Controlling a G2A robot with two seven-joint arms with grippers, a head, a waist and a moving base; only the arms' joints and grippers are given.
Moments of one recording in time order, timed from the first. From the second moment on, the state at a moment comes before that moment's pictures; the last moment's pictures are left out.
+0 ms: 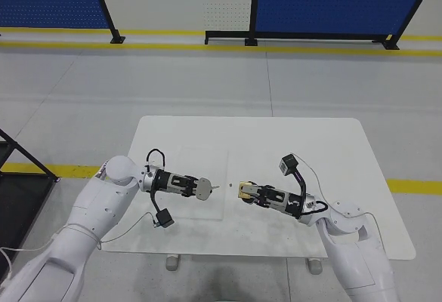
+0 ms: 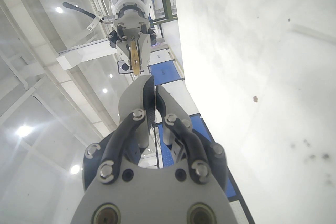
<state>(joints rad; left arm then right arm) 0.97 -1.04 -1.06 -1.09 2.60 0.33 1.49 -1.34 -1.31 1.28 -1.56 0.18 -0.11 1.05</state>
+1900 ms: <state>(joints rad) 0.96 -0.95 -0.91 -1.25 2.45 0.36 1.46 -1.25 -1.29 1.17 -1.46 0.32 -0.13 1.12</state>
